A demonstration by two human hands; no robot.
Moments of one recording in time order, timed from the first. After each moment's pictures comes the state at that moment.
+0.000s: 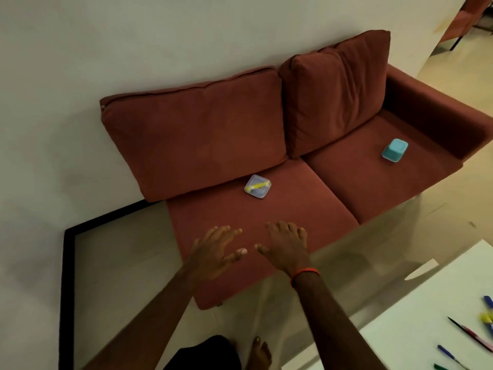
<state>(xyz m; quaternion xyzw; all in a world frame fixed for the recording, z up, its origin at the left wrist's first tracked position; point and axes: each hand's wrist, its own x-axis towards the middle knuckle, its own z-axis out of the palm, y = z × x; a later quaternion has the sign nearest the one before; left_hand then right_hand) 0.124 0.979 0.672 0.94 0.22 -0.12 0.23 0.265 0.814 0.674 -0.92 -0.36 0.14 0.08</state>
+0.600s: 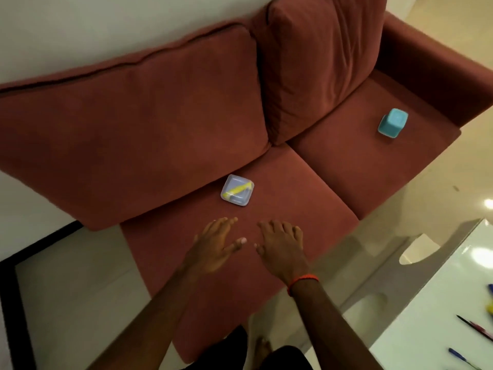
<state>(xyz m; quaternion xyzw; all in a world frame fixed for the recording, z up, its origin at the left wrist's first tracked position) 0.317 1.080 0.574 0.91 0.20 -0.18 0.31 0.401 0.904 0.599 -0.94 -0.30 0.17 0.07</state>
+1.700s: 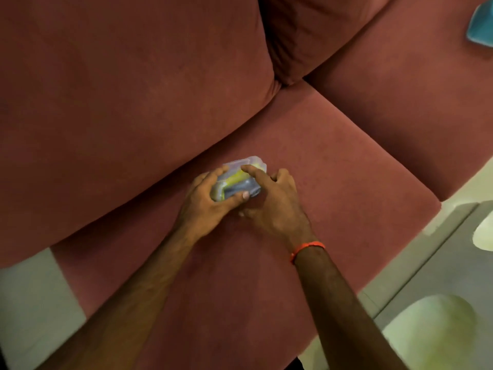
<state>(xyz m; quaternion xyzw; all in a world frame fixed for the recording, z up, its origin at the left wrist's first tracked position) 0.475 1.156 0.363 0.85 0.28 -0.04 0.44 0.544 0.995 0.367 -0.89 -0.22 0.16 0.36</state>
